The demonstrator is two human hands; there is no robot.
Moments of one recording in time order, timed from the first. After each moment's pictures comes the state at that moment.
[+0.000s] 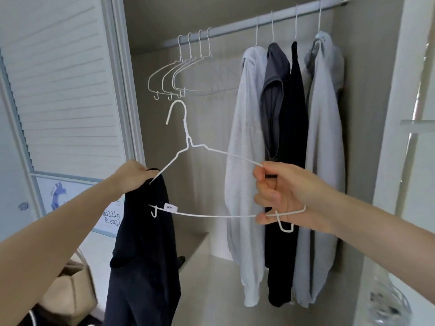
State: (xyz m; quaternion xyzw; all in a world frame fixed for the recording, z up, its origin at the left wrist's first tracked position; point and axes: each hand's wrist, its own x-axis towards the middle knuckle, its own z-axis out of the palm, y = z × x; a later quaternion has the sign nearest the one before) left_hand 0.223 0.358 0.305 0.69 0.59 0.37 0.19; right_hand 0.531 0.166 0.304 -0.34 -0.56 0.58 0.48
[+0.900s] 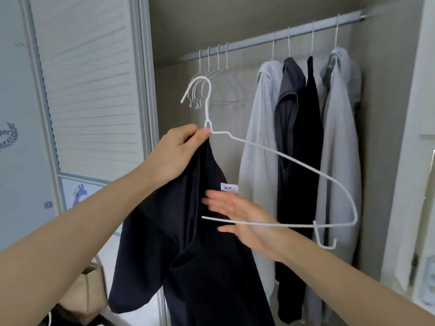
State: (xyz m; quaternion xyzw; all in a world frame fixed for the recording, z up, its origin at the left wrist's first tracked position) left_hand 0.284 0.258 0.364 0.81 0.31 0.50 0.04; right_hand 0.452 0.206 0.265 -0.37 -0.62 0.53 0.45
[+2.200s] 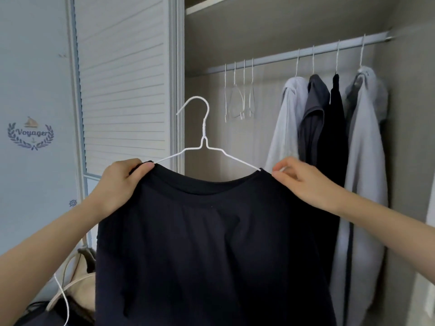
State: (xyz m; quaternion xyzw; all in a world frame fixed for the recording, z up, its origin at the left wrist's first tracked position) left_hand 0.129 0.271 0.319 0.71 0.48 0.52 0.00; right_hand 0.510 0.216 0.340 -0.52 -0.76 0.01 0.38
